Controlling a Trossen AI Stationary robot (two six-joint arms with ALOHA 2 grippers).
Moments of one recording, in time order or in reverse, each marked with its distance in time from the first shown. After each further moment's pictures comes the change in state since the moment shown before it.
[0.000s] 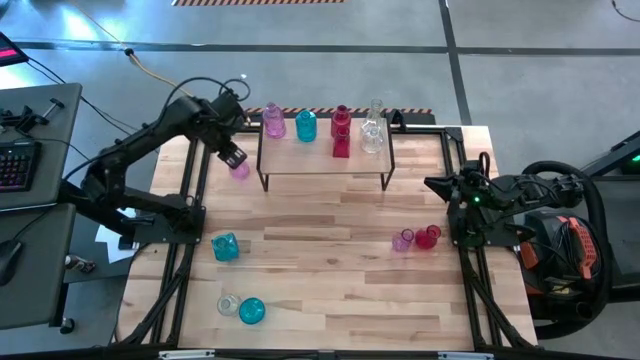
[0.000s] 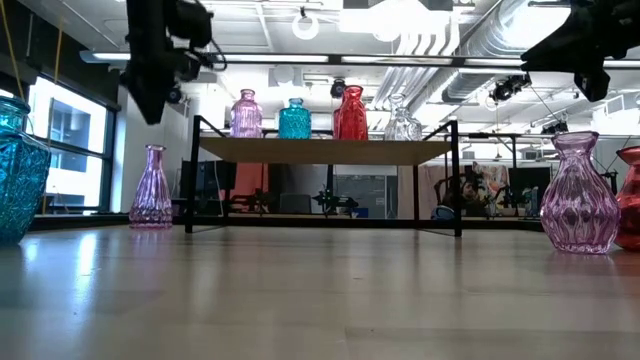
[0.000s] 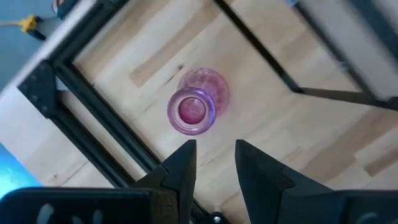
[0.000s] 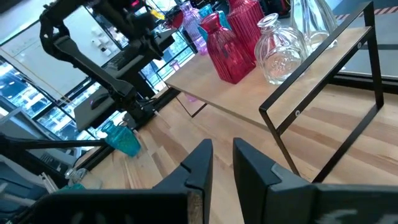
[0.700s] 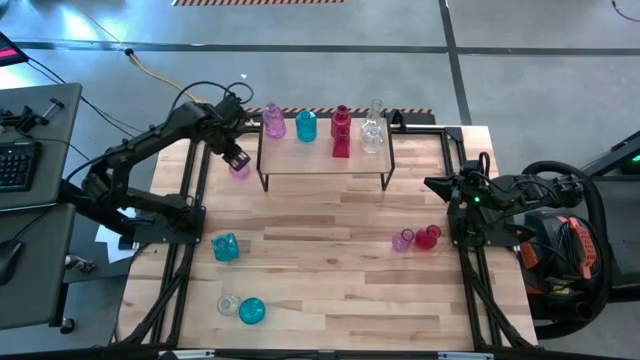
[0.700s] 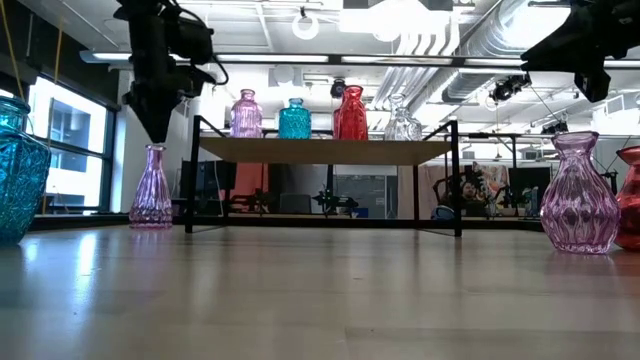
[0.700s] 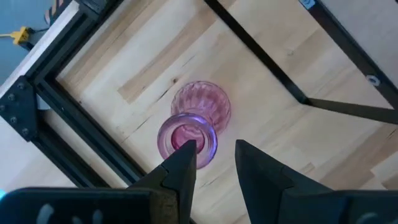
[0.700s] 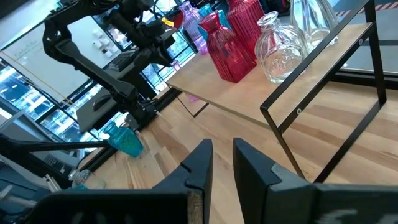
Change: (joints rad) left arm 0.029 0.007 -0.112 0.150 0.019 0.059; right arm 0.000 0.000 0.000 0.001 -0.003 0.019
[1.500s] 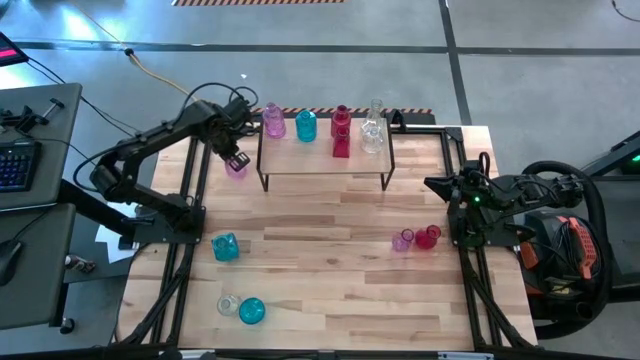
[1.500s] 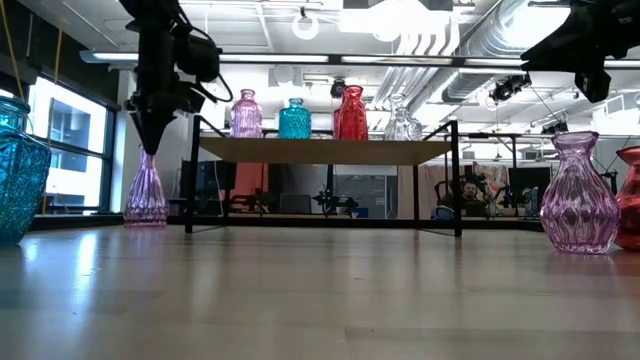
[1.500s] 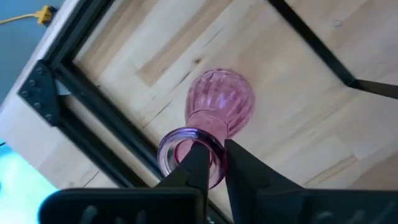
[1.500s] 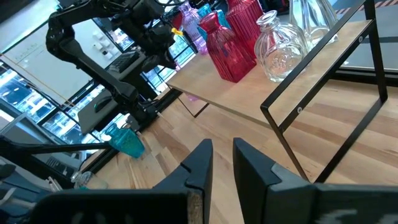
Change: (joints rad) left arm 0.000 0.091 0.001 -0.031 -0.095 0.020; right arm 0.000 0.000 0.000 0.000 0.000 0.015
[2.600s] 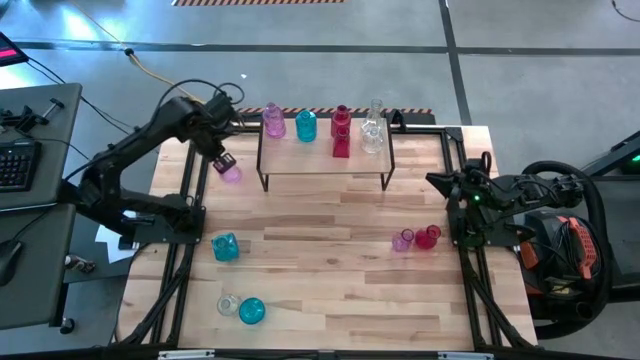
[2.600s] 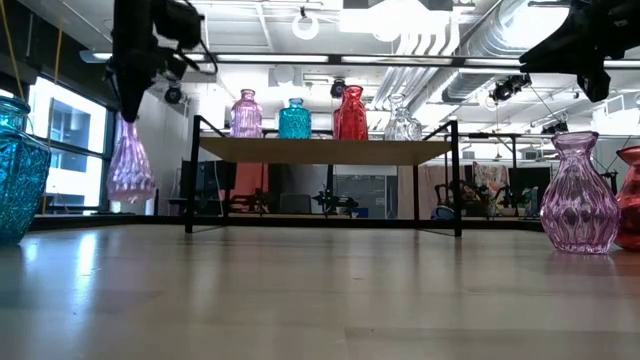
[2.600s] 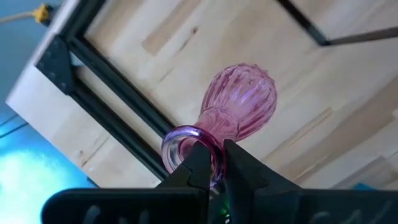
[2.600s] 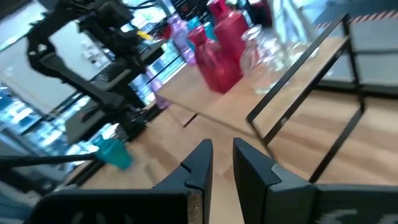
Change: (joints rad) left arm -0.003 -0.144 0.094 -0.224 0.022 0.017; right arm 0.000 0.000 0.000 0.000 0.075 -0.022
